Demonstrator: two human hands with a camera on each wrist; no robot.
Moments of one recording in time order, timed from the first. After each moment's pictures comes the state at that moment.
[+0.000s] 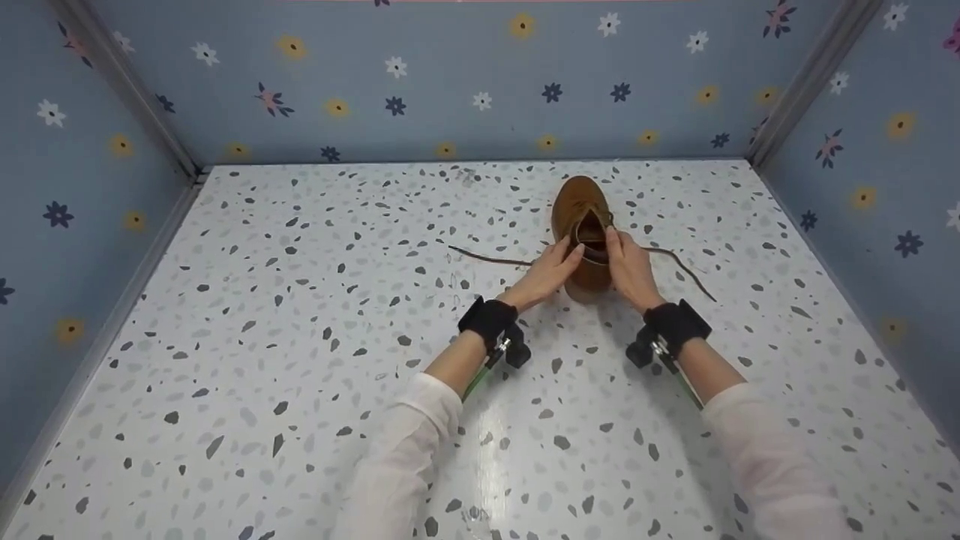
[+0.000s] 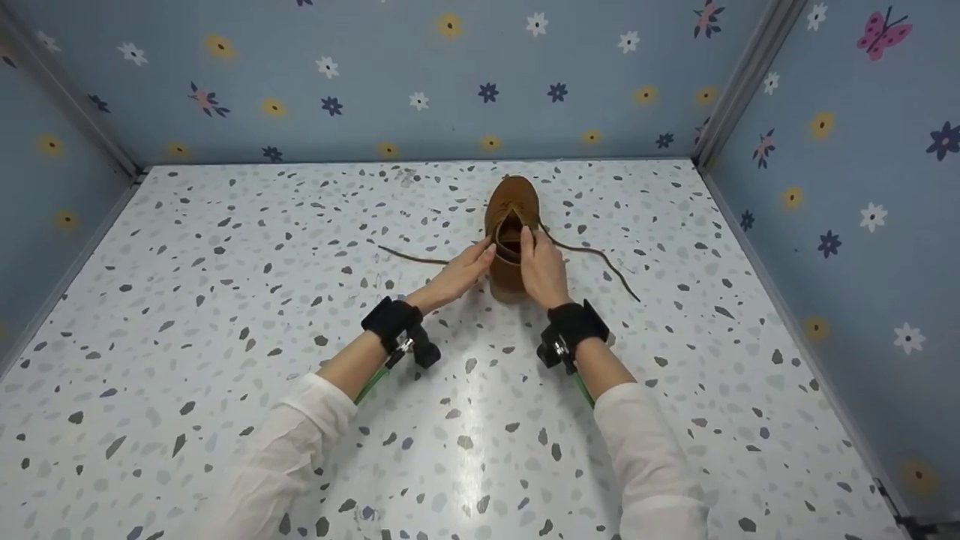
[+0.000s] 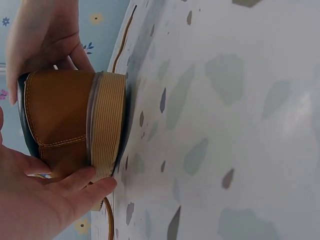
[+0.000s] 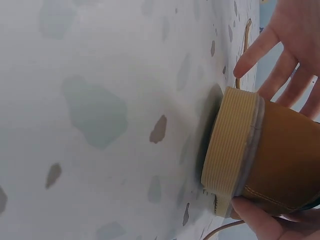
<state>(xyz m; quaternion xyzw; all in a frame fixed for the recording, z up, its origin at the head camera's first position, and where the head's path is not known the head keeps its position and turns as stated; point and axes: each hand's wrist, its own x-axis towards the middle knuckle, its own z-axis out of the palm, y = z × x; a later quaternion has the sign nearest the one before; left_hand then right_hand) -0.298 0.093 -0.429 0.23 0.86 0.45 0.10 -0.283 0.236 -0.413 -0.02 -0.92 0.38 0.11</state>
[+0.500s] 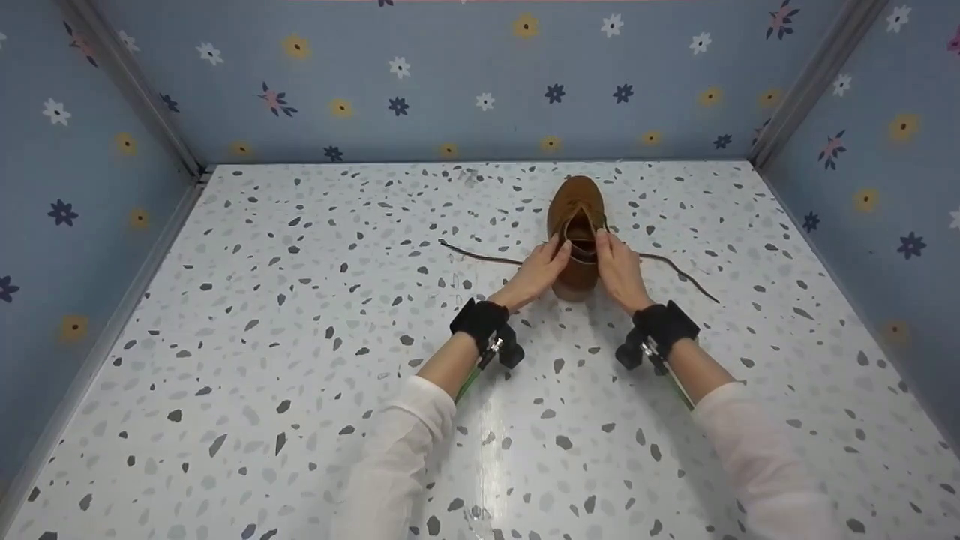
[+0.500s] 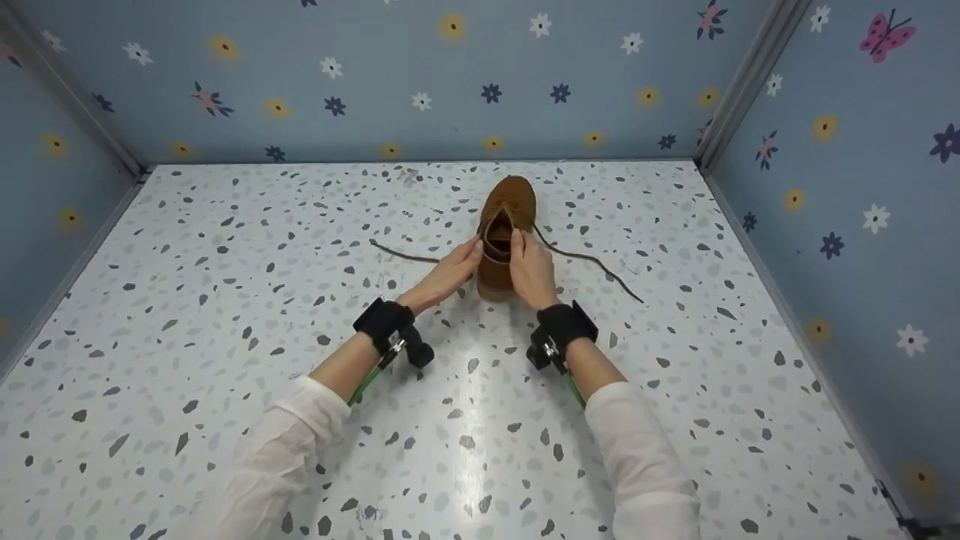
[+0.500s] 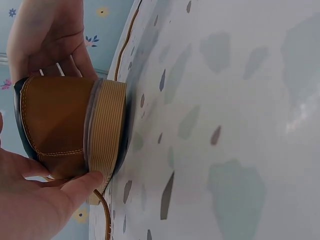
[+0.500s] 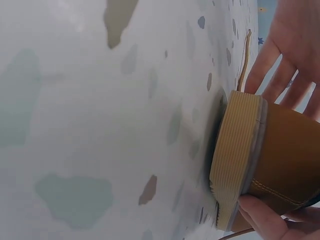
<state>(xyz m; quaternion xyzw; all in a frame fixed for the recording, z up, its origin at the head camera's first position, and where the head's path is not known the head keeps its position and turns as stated) -0.302 0.079 -0.434 0.19 0.86 0.46 0.10 -0.284 0.220 -0.417 0.00 -0.91 0.38 0.15</state>
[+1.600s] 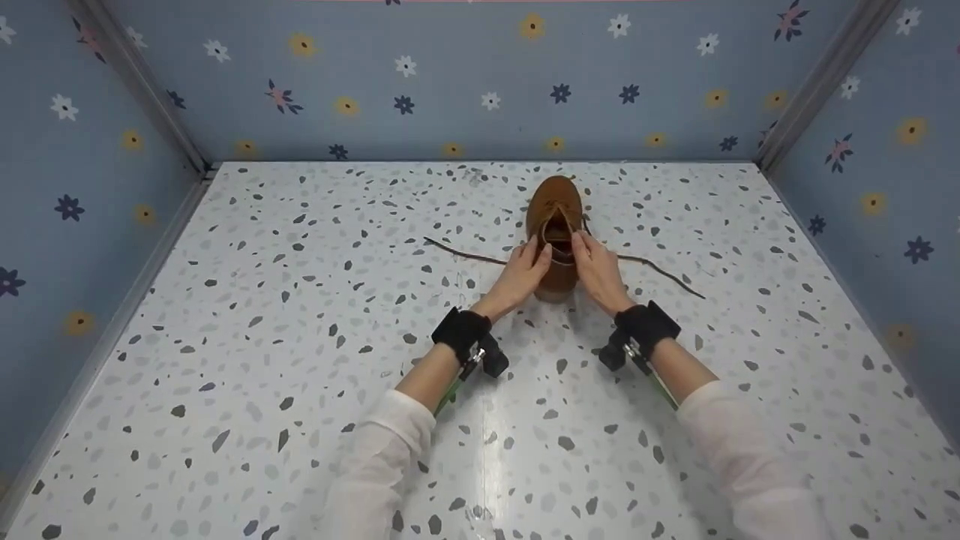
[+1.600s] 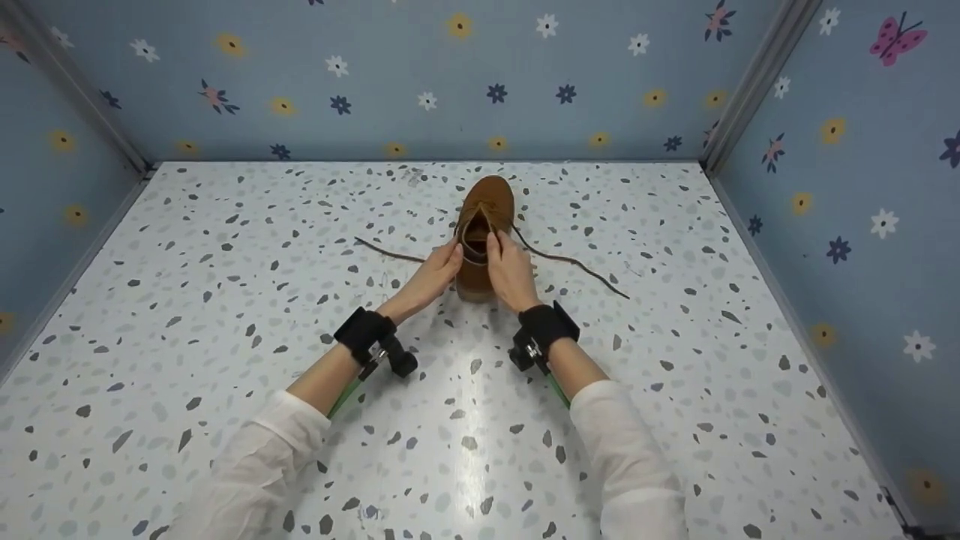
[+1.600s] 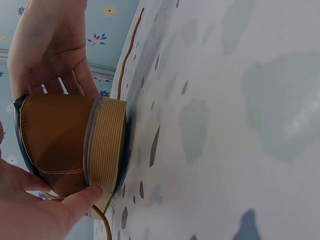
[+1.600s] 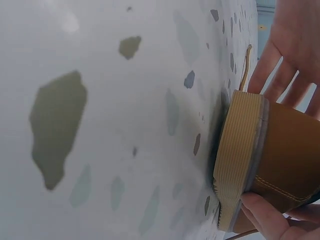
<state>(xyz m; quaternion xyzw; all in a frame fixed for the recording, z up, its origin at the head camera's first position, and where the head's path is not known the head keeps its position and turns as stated) -0.287 0.050 -0.430 0.15 0.88 0.45 0.06 -0.283 0.188 -0.418 0.04 -0.91 0.40 0.12</state>
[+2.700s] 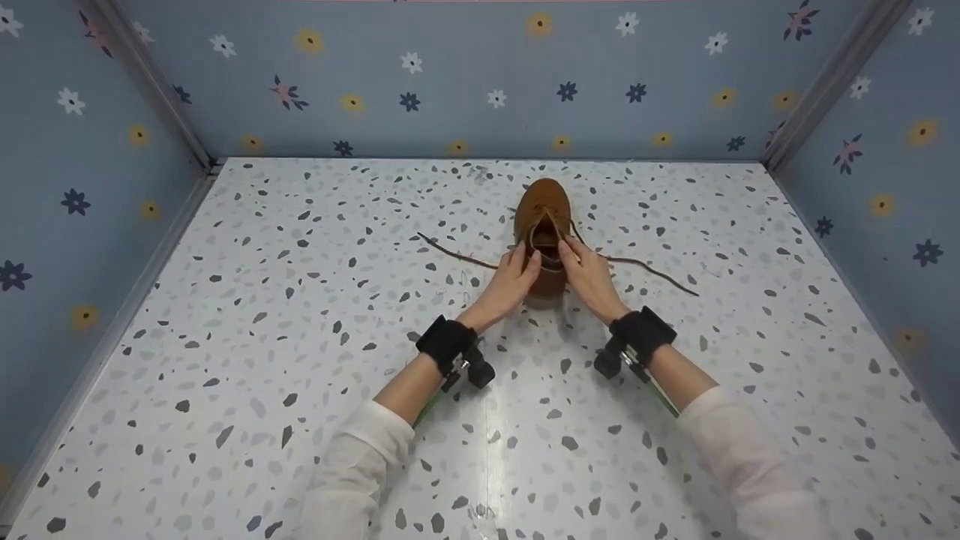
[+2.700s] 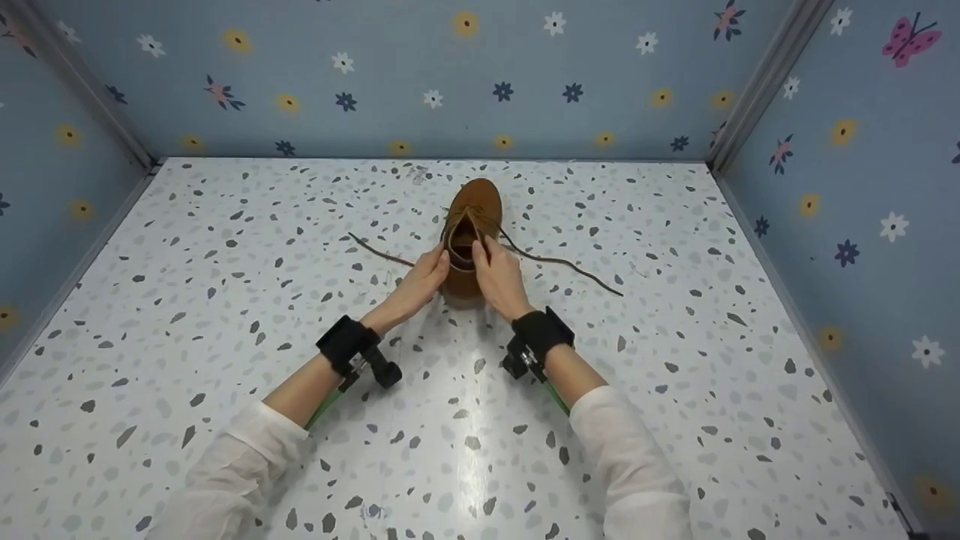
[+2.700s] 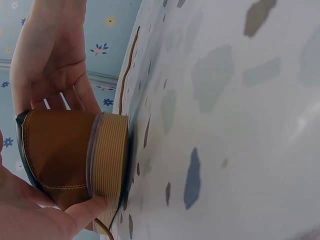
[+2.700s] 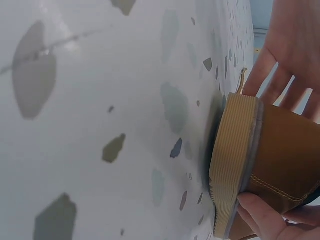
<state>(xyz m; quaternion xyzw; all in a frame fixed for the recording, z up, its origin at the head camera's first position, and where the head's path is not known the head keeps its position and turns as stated) -0.270 0.027 -0.430 0.15 0.87 0.46 0.06 -0.273 0.170 -0.418 0.06 -0.91 0.41 0.08</state>
